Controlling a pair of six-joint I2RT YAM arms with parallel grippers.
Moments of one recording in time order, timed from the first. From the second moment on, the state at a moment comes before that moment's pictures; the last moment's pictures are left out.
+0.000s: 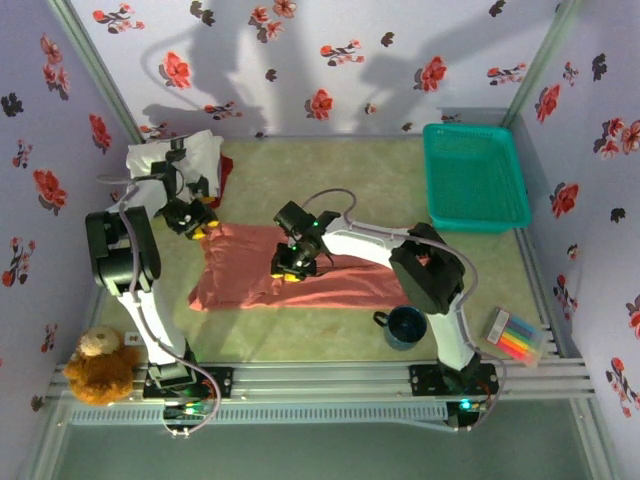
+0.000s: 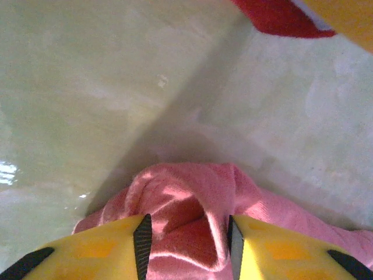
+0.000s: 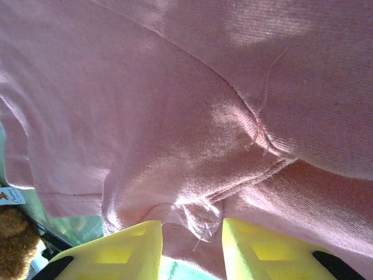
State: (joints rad) left arm 0.12 1.97 1.40 -0.84 0.38 -0.40; right arm 0.91 2.07 1.52 -0.63 -0.41 0.96
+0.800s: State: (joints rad) left arm 0.14 1.67 1.19 -0.82 0.42 -0.42; right arm 0.94 2.20 1.62 -0.75 -0.51 0.89
